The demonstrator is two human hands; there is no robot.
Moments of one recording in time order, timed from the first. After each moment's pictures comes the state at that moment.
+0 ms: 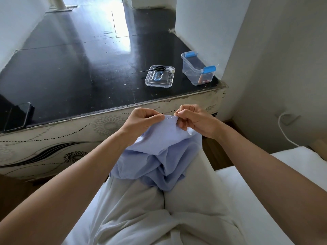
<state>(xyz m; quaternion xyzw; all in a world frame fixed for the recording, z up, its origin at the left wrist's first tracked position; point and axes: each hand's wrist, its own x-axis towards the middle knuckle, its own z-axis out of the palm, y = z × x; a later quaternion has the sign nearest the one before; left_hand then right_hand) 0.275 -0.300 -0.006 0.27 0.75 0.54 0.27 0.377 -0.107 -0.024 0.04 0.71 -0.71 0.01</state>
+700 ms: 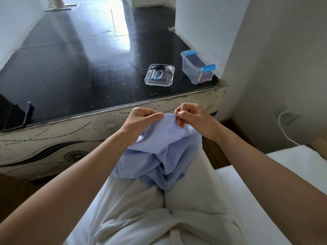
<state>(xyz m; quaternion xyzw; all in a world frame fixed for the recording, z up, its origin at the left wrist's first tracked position) 0.274 -0.297 -0.012 0.22 0.77 0.54 0.27 0.379 -0.111 -0.031 0.05 0.76 -0.65 -0.07</state>
